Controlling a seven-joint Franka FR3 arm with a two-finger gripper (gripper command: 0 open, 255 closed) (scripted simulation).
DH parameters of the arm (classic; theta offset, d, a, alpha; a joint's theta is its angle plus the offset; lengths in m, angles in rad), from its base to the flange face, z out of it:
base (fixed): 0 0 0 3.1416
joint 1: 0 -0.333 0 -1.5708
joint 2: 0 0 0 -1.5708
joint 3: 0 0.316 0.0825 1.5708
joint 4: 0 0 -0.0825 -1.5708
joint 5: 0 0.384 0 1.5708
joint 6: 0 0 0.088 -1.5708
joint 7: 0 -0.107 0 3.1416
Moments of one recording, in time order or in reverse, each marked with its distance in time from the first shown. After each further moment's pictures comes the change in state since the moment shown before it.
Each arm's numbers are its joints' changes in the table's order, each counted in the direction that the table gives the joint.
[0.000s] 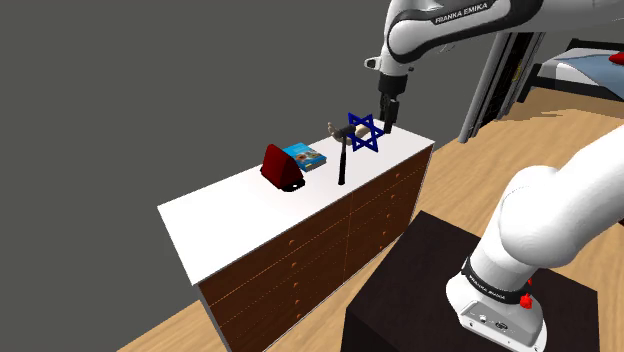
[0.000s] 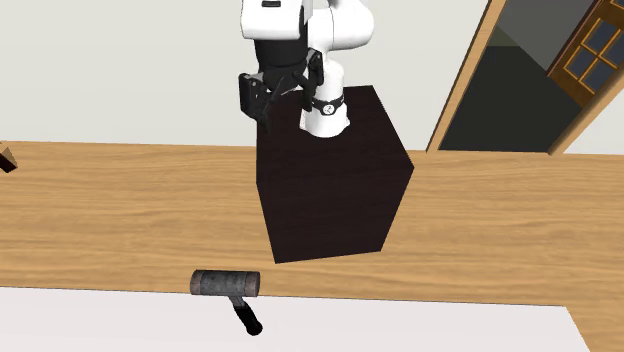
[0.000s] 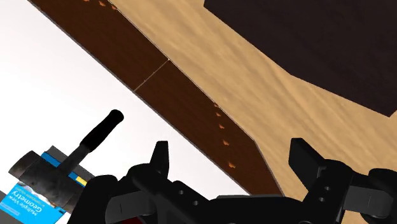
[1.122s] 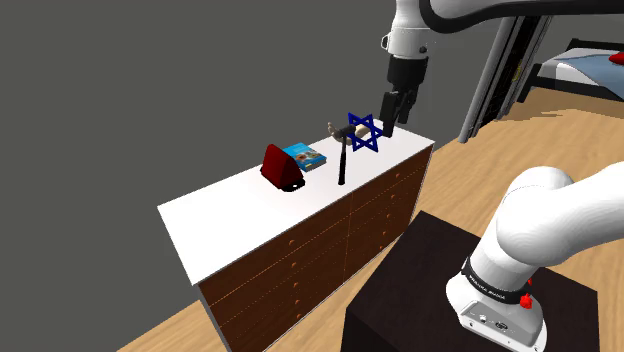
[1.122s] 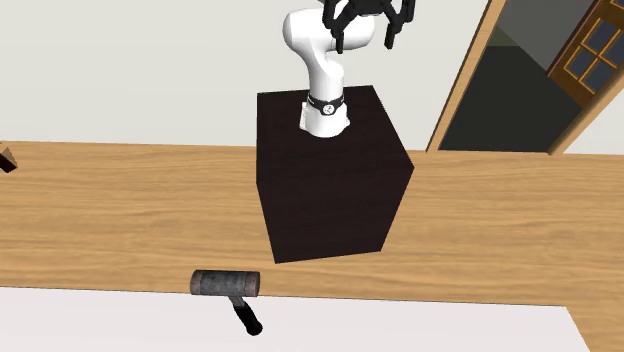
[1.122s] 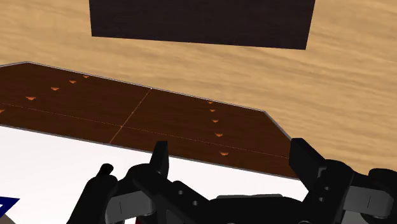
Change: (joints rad) arm 0.070 0.345 0.370 -0.082 0.176 -0.298 -0.770
